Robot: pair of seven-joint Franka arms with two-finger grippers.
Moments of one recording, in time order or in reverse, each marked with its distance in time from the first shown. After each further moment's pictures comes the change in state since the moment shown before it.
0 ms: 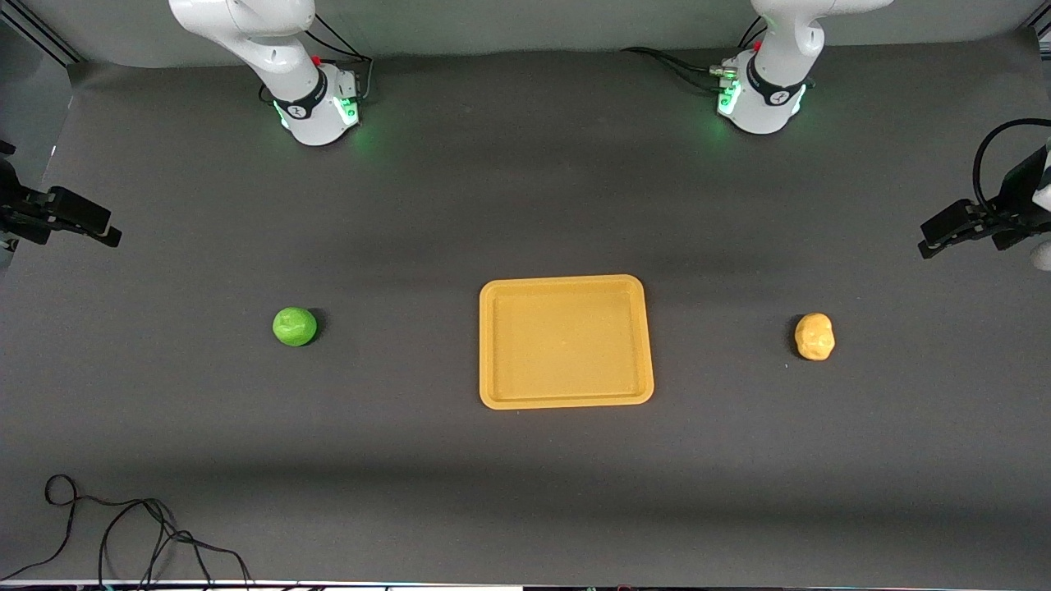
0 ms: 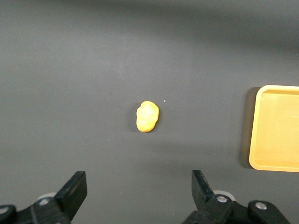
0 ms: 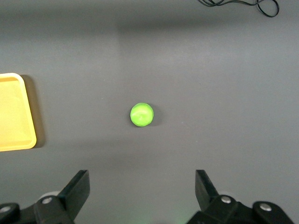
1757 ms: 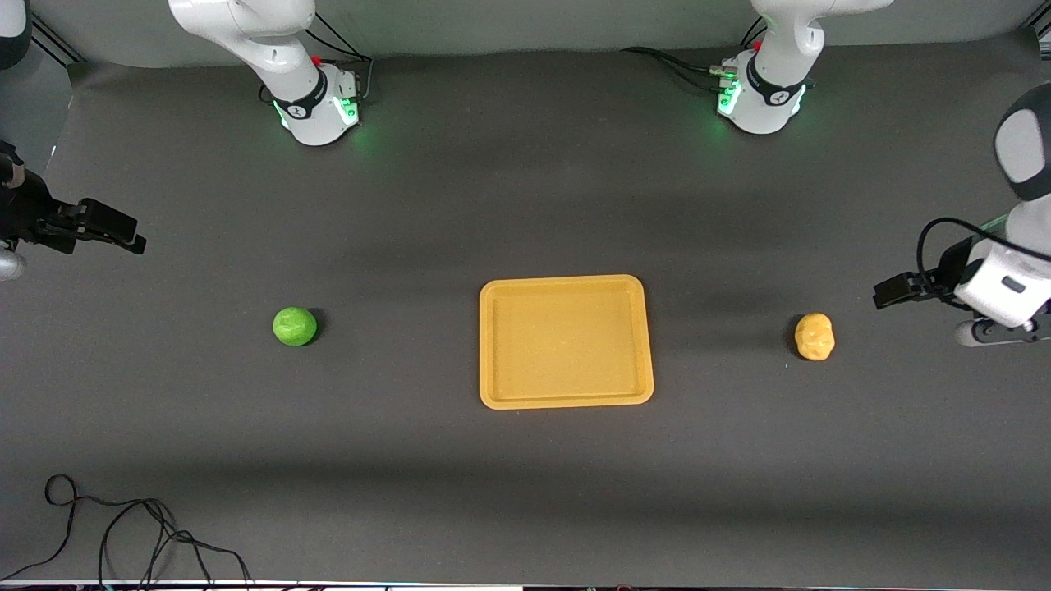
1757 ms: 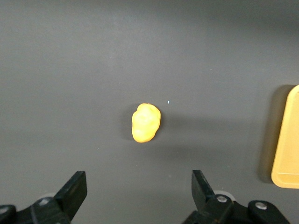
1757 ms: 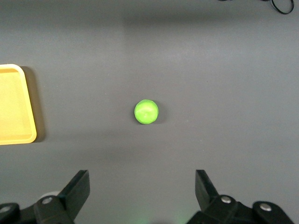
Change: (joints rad) left arm -0.012 0.179 0.015 -0.103 -0.005 0.183 0.000; right arm 0.032 0.027 -0.001 -0.004 0.000 0.002 -0.001
